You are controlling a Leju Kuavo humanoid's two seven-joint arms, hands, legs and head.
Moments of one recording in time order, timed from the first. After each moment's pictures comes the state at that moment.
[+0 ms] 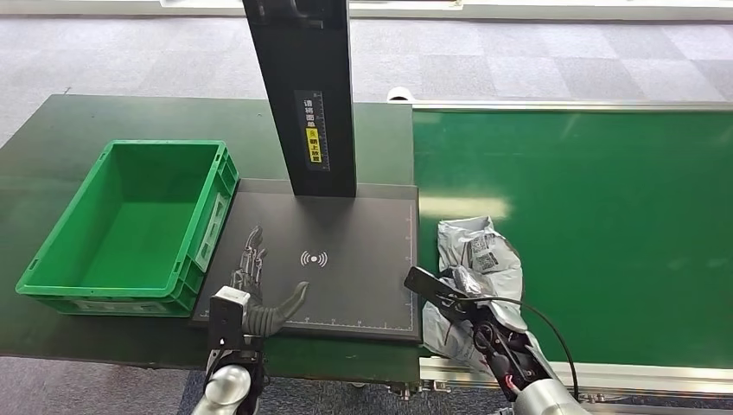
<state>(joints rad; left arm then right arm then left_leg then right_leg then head) -0.13 -0.21 -0.32 -1.19 -0.15 0.38 -0.58 -0.49 0.01 0.35 -0.46 0.90 0.04 0.11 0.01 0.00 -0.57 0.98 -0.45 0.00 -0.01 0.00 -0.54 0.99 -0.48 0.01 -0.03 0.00</state>
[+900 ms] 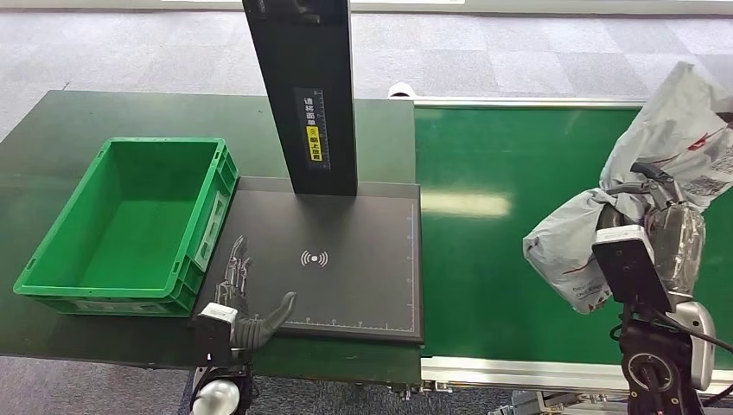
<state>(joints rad) -0.05 -0.21 -0.28 -1.27 -0.21 0.38 -0.61 -0.13 -0.23 0.00 -1.69 0.60 -0.23 -0.05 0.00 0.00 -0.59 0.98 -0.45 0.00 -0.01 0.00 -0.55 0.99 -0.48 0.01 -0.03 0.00</state>
